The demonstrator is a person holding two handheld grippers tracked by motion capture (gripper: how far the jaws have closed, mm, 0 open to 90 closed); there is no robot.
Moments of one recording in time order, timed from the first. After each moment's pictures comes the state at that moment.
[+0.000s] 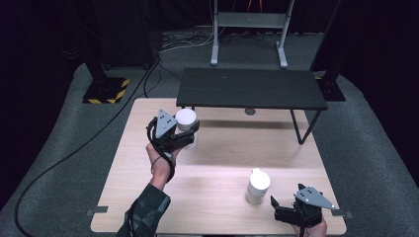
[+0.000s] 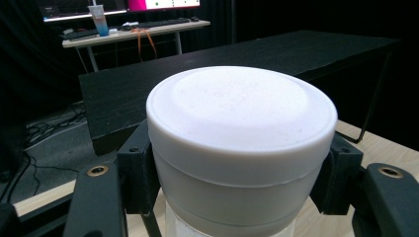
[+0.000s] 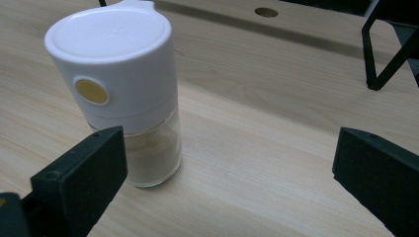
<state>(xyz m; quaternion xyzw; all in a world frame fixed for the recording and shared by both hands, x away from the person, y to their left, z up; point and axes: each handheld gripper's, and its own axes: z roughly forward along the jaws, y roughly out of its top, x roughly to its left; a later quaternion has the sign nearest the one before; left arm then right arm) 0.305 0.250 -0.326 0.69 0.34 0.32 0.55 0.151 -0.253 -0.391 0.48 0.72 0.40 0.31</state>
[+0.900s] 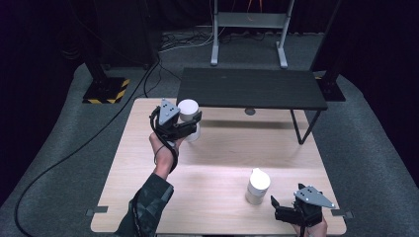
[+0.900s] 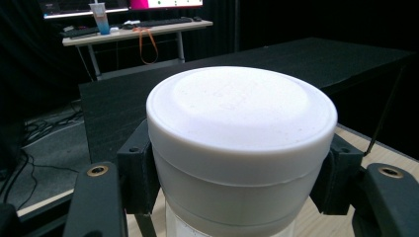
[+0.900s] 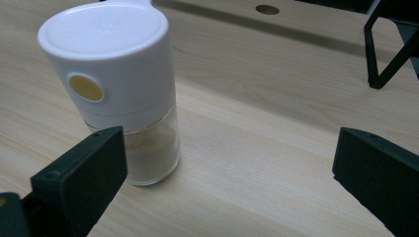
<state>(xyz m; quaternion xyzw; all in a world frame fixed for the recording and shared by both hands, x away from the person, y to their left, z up) 0.328 0.243 -0.313 0.68 0.35 0.32 0.55 0.154 -0.255 -0.391 0.48 0.72 0.40 0.30</state>
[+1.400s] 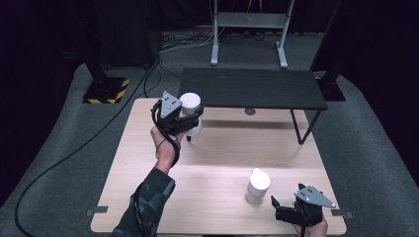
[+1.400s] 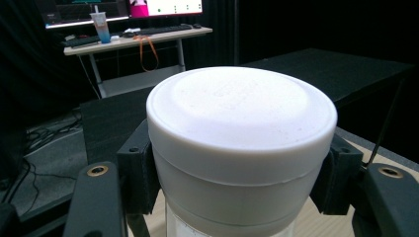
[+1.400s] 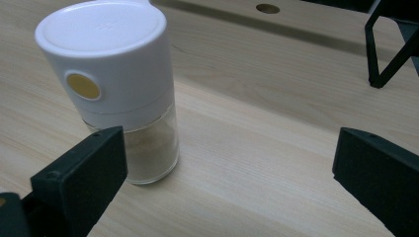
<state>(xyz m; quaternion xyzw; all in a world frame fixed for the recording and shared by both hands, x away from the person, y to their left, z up) 0.335 0.237 -0.298 0.68 0.34 0.33 0.56 0.155 -0.257 -0.391 0.48 0.72 0.40 0.30</state>
